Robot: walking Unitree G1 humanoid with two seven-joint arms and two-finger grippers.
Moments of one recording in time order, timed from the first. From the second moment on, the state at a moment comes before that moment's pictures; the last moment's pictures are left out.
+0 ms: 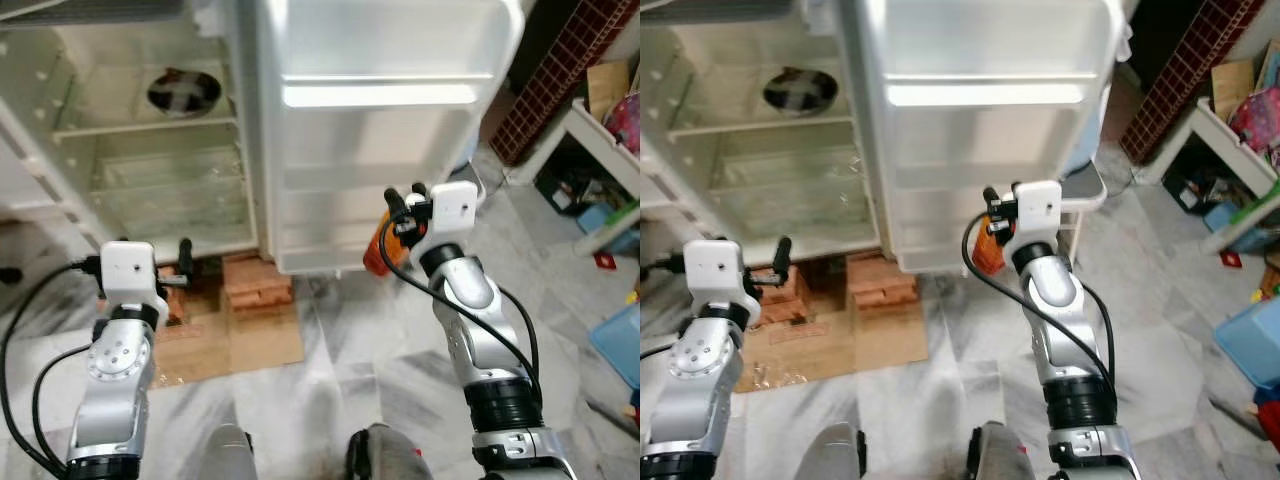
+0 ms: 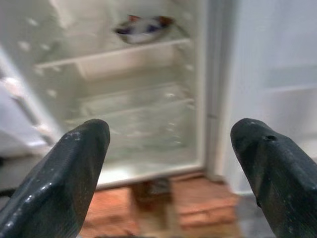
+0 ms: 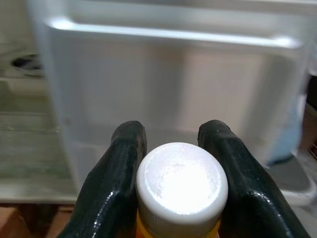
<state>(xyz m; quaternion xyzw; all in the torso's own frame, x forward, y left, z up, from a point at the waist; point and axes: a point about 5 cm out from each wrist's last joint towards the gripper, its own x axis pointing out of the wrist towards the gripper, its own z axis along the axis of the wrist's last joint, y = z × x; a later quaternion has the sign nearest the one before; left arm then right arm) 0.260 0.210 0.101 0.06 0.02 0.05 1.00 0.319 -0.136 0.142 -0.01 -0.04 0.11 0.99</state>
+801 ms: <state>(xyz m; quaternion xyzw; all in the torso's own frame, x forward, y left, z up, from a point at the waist) 0.258 0.213 0.100 0.03 0.02 0.08 1.00 0.320 -0.141 0.147 0.00 -0.05 0.11 0.99</state>
